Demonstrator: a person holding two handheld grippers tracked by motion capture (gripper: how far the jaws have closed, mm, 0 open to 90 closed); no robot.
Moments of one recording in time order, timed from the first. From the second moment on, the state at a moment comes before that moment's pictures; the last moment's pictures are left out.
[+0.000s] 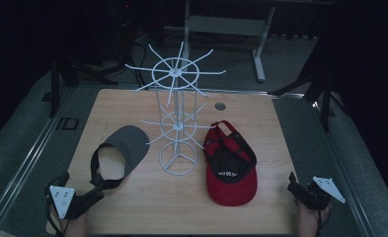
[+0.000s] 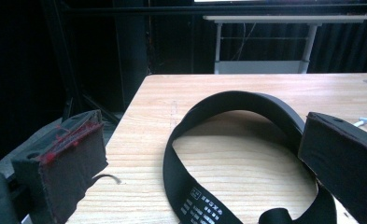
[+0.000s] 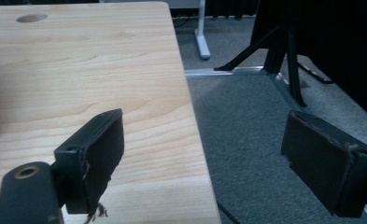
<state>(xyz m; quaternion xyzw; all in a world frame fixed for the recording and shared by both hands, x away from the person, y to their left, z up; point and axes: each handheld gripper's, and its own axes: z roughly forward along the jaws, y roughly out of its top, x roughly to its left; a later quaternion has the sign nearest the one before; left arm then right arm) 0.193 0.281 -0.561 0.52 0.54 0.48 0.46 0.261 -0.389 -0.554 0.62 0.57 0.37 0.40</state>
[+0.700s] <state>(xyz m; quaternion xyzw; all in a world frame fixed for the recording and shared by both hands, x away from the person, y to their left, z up) 0.191 0.274 -0.557 0.53 0.53 0.45 0.49 0.267 -0.389 -0.517 0.59 0.62 0.36 0.37</state>
